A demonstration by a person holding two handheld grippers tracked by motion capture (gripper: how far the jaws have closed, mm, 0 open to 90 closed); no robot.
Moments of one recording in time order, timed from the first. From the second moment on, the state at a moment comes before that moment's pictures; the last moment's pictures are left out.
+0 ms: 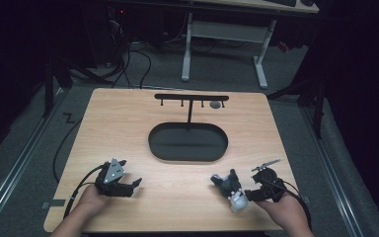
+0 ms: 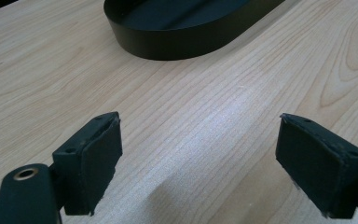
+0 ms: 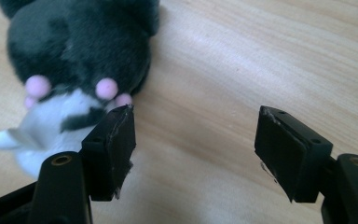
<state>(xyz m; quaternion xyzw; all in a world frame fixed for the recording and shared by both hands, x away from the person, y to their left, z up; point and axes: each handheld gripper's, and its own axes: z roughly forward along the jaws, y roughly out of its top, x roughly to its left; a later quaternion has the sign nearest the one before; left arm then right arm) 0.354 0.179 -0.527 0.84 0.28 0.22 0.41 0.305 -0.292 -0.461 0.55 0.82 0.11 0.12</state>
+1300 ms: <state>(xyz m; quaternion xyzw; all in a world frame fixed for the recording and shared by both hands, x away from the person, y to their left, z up) 0.354 0.178 -0.527 0.84 0.28 0.22 0.41 0.296 -0.242 -0.480 0.53 0.84 0.09 0.06</state>
